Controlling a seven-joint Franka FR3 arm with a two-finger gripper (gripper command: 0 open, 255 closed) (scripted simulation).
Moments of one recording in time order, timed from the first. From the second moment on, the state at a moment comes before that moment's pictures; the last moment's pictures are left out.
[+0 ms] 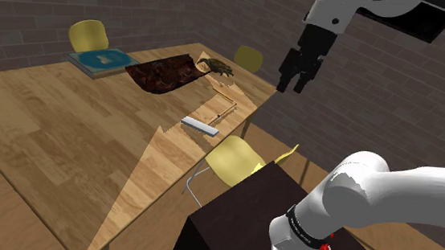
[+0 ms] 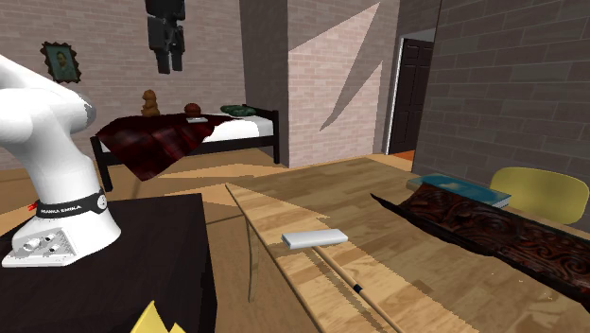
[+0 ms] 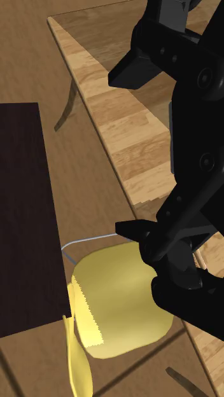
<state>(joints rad) 0.02 -0.82 -0.05 -2.38 0.09 1.45 0.06</state>
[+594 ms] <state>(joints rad) 0.02 -0.62 -0.07 -2.42 0.06 1.66 0.00</state>
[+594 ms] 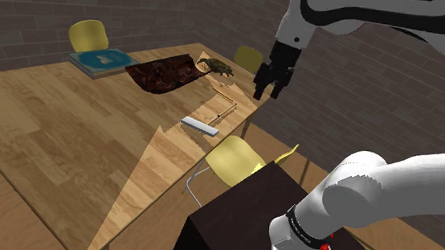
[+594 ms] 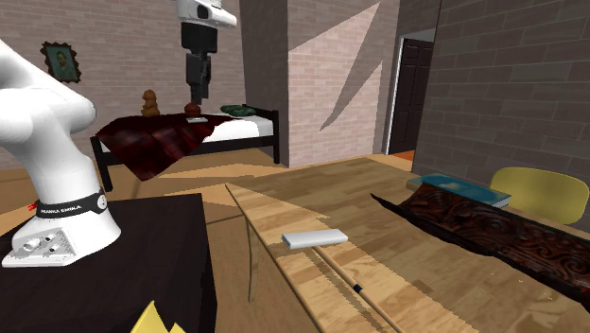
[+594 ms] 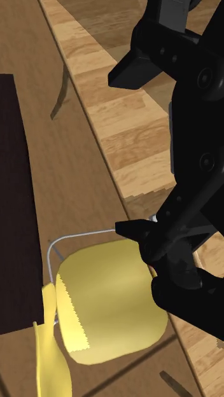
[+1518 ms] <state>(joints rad) 0.02 -0.11 -0.10 -2.31 0.02 2.03 -0.10</state>
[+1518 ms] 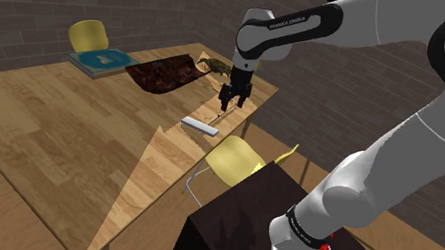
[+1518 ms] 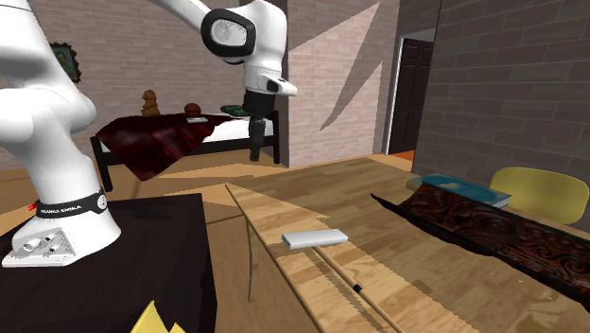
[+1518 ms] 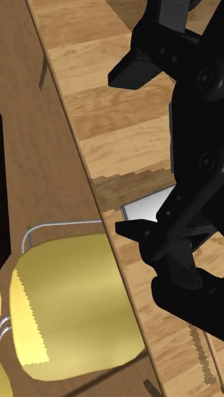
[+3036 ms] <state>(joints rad) -0.01 0.77 -0.10 -1.65 0.00 2.19 -0.18</state>
